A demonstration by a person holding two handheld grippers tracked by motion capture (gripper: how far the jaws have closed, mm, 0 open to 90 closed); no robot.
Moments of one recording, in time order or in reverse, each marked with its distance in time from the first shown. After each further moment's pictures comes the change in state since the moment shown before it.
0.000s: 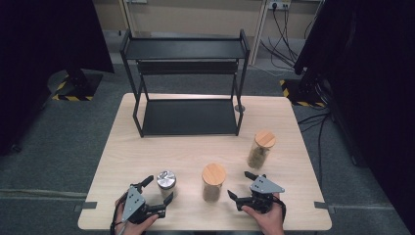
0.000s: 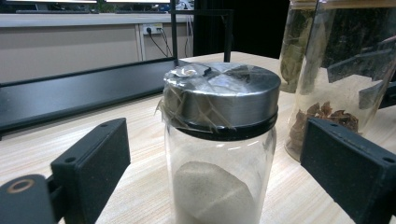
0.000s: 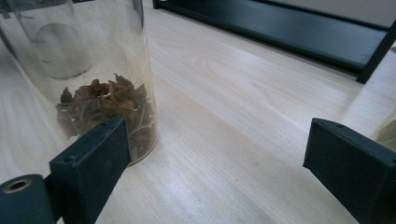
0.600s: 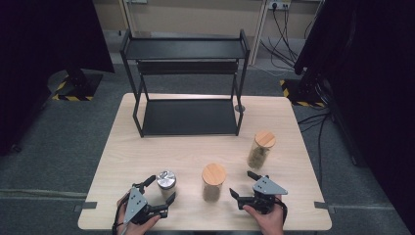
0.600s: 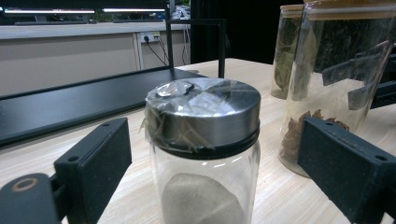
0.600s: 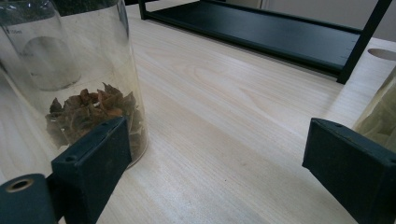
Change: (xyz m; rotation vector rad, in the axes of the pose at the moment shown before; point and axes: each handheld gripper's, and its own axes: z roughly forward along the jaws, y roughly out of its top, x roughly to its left) left arm -0.008 0.005 0.002 -0.033 -0.008 0.019; right arm -0.001 -0.002 -0.005 -0.034 -0.037 0.036
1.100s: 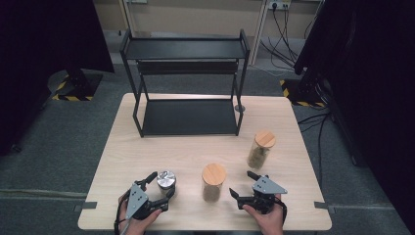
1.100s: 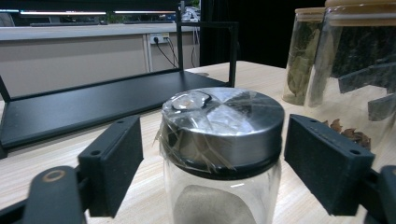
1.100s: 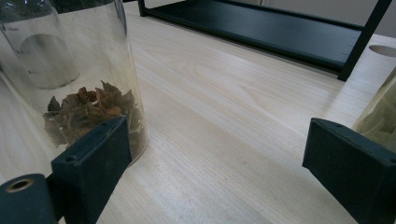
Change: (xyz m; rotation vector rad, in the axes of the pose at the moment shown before) left arm 0.005 0.003 0.009 -0.001 0.039 -0.010; right arm 0.000 0.001 0.001 0.014 -0.001 0.002
